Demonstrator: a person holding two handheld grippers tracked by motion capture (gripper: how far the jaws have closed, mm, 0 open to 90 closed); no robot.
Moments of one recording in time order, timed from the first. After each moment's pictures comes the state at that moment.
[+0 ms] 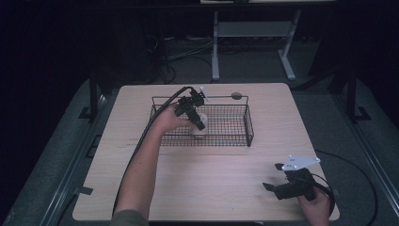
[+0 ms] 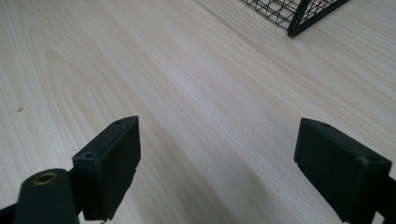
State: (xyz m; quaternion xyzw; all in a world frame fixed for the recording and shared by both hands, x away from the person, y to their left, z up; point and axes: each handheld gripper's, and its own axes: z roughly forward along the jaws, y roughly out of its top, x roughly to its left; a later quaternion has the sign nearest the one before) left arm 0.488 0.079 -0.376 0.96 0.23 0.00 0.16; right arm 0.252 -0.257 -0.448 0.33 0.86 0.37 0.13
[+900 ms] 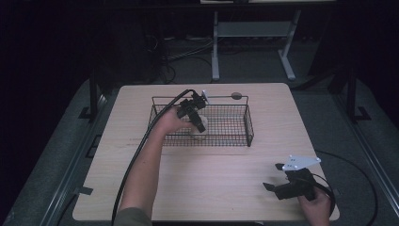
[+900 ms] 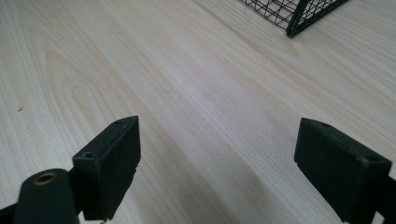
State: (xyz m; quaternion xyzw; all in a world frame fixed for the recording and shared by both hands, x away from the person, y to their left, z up) left arm 0.494 0.075 -0.391 0.96 0.23 -0.01 0.14; right arm 0.252 -0.257 -0.448 0.33 0.86 0.37 0.13
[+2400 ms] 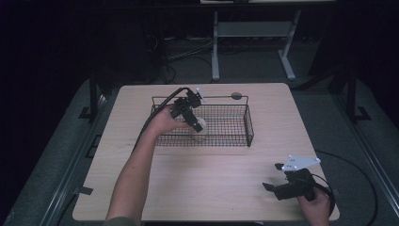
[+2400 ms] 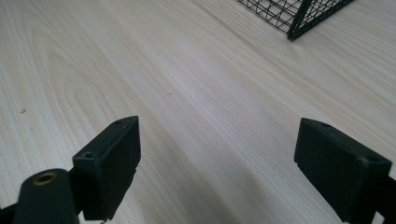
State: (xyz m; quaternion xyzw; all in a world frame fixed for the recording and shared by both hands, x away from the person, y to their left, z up) left arm 0.472 0.091 -0.363 0.96 0.22 0.02 0.18; right arm 0.250 -0.255 -0.446 0.33 0.86 0.37 0.13
